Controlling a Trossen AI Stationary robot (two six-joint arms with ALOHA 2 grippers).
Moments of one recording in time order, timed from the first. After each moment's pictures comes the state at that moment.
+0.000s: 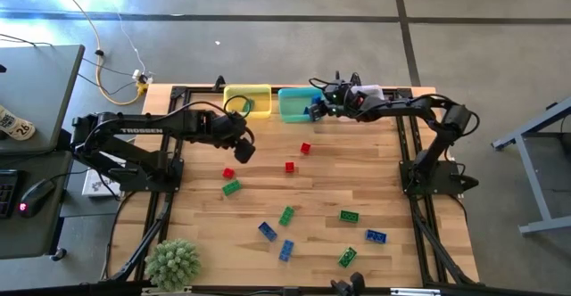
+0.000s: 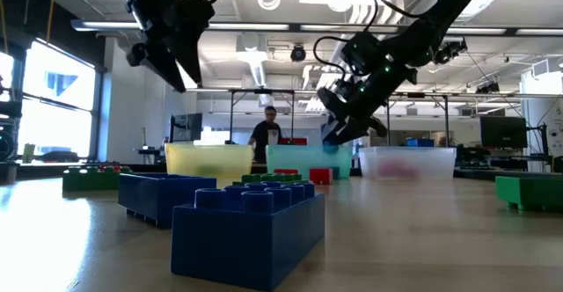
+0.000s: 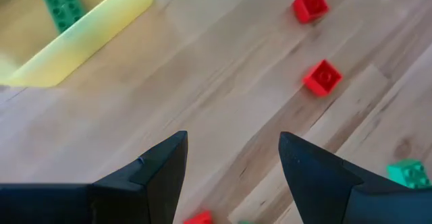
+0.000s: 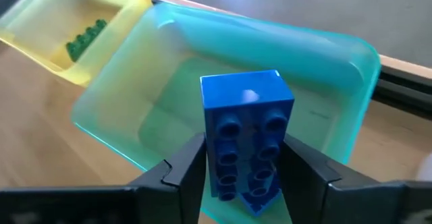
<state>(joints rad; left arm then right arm) 0.27 1.26 0.99 -0.81 -0.21 -0.64 -0.58 1.70 0.90 0.13 0.07 0.44</state>
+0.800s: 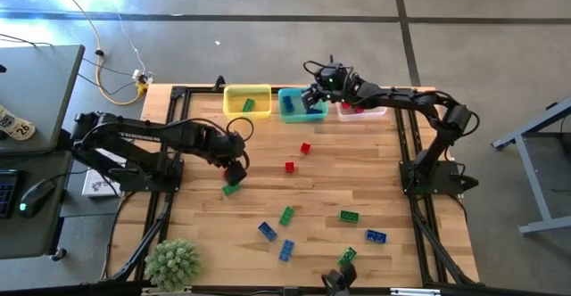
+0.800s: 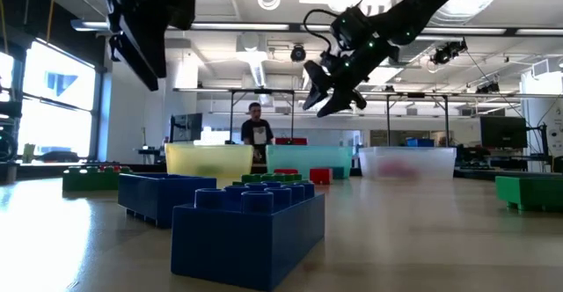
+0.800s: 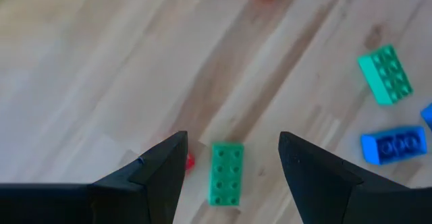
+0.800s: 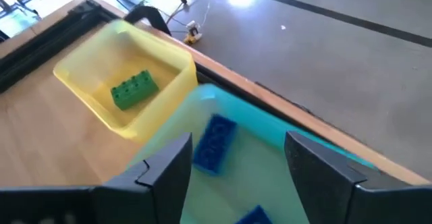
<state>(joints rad) 0.08 1.26 0.99 -0.93 -0.09 -0.63 -0.59 1.70 1.13 -0.01 0.05 0.29</state>
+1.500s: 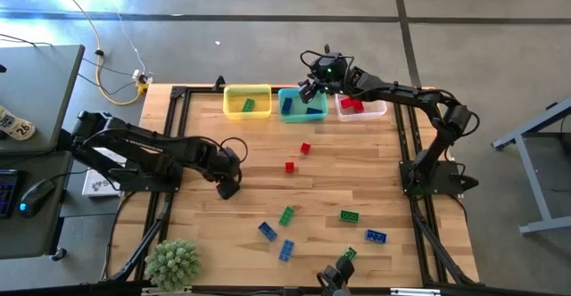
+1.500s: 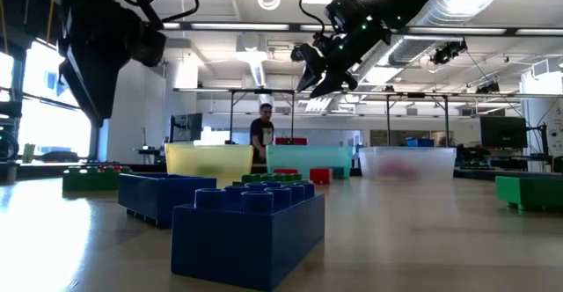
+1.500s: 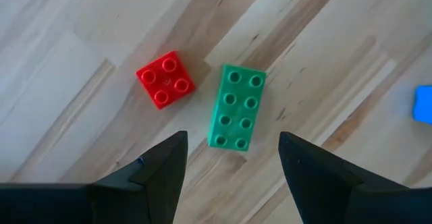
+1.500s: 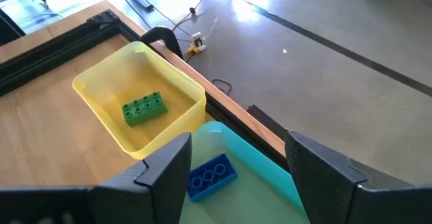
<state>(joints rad) -0.03 1.27 0.81 -0.91 -0.03 -0.87 -0.59 1.70 1.28 -0.12 0.04 0.15</state>
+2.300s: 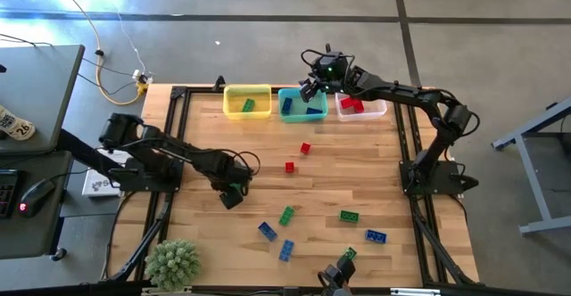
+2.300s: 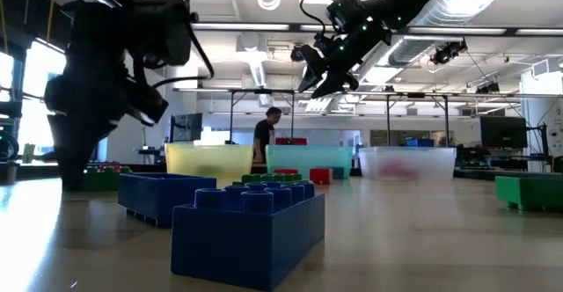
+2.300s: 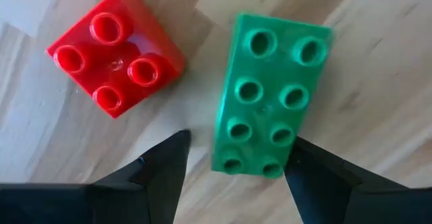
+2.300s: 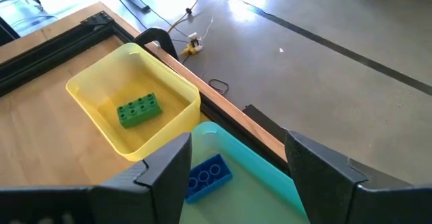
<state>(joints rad) -0.03 1.58 0.76 -0.79 0.08 -0.77 -0.60 1.70 1.28 -0.12 0.05 0.16</state>
